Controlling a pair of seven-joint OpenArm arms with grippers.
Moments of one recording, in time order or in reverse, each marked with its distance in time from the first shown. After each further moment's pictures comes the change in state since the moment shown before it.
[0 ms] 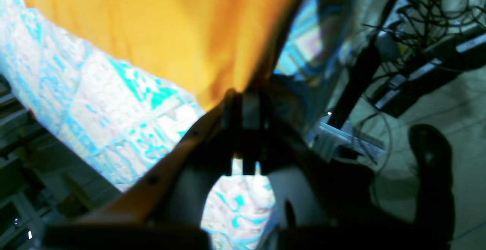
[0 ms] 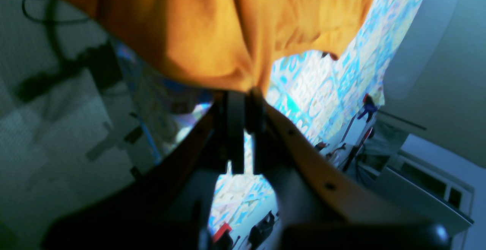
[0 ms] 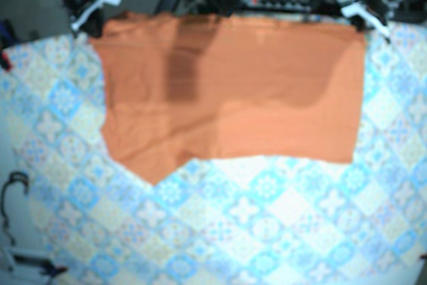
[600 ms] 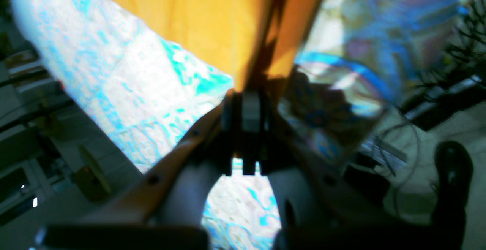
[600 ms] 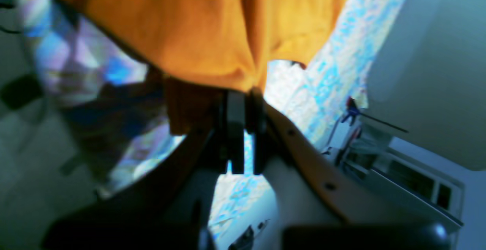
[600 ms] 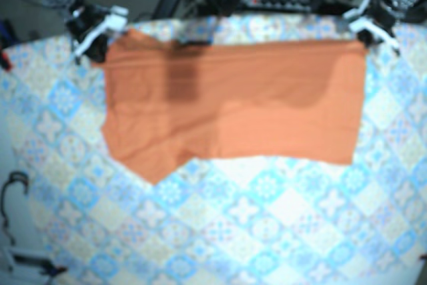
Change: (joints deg) left arm -2.5 2.4 -5.2 0.0 0.0 -0.3 -0.2; right arm 9.5 -0.5 -0.7 0.8 0.0 6.2 0.3
